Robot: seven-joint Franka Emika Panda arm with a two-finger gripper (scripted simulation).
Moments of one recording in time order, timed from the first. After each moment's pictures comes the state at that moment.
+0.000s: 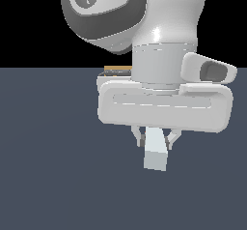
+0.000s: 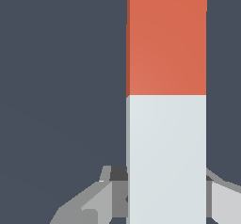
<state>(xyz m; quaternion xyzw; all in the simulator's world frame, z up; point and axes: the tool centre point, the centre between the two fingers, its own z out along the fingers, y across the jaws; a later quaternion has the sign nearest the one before) 0.056 -0.104 0.064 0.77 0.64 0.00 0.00</state>
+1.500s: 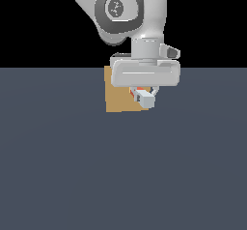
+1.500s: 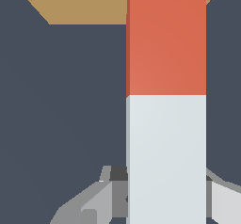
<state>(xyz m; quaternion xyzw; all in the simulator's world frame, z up) 0.064 0.075 0.102 0.65 0.76 0.00 0.00</state>
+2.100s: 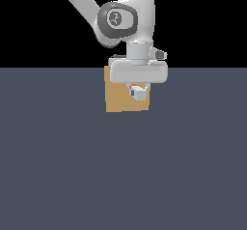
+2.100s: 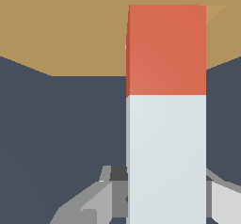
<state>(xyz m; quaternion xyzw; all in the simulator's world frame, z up) 0.053 0.146 0.103 0.65 0.76 0.00 0.00</state>
